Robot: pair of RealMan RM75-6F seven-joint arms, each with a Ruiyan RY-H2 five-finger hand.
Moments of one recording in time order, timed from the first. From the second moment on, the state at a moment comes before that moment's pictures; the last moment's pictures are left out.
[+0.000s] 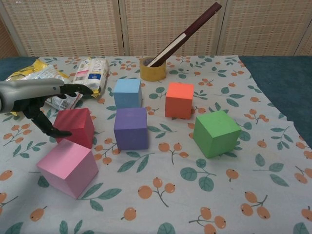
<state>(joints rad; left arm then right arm) -0.67 -1.31 -0.18 -1.95 0.76 1.00 0.58 0.02 -1.14 -0.06 -1.54 -1.74 1.60 -0.09</state>
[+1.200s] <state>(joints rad) -0.77 -1.43 -0.10 -1.80 0.71 1.14 0.68 0.02 -1.12 -0.05 -1.54 -1.73 1.58 -0.07</state>
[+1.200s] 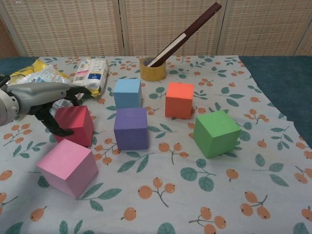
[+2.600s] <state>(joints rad) -0.88 -1.48 -0.13 -1.80 0.63 1.09 0.72 0.03 -1.11 -0.05 -1.54 -1.72 1.56 -0.05</state>
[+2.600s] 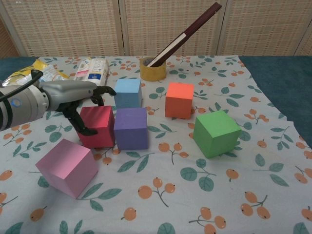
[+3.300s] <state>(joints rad) -0.90 -1.49 -0.12 -1.77 0.62 1.06 0.68 0.02 -1.11 -0.04 -1.54 -1.71 1.56 -0.05</state>
